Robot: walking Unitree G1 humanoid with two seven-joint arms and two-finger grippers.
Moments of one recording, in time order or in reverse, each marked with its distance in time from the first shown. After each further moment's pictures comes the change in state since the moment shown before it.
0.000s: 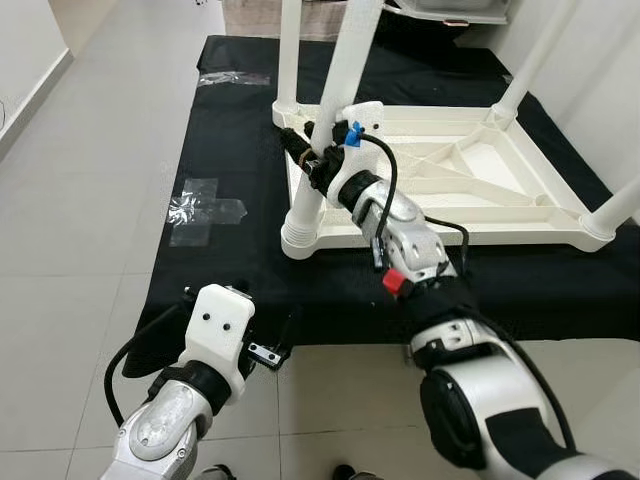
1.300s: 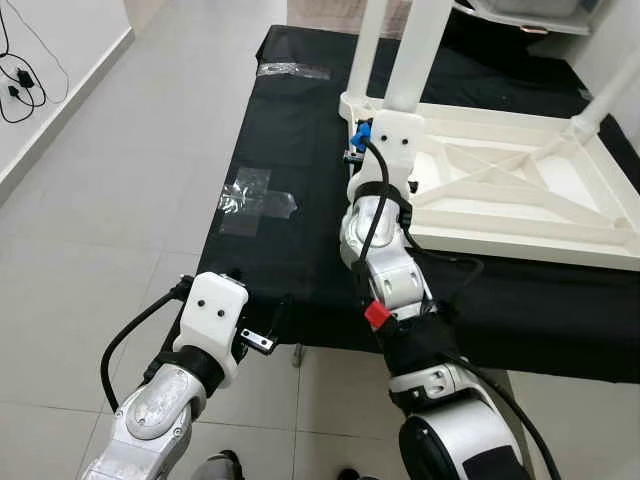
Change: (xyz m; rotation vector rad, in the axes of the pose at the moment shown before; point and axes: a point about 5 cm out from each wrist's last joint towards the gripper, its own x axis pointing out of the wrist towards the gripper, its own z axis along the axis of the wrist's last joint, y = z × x) left arm 0.012 0.011 -0.001 0.028 -0.023 0.017; right arm -0.029 0.008 0.013 -0.187 -0.122 -0.868
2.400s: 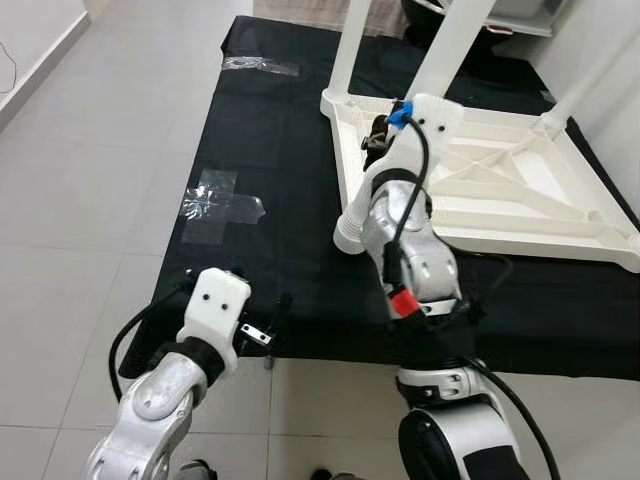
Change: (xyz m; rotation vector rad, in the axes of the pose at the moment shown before) left arm 0.018 0.005 -0.010 0.040 0.014 -0.041; right arm 0.010 -0.015 0.035 0.335 0.104 0.184
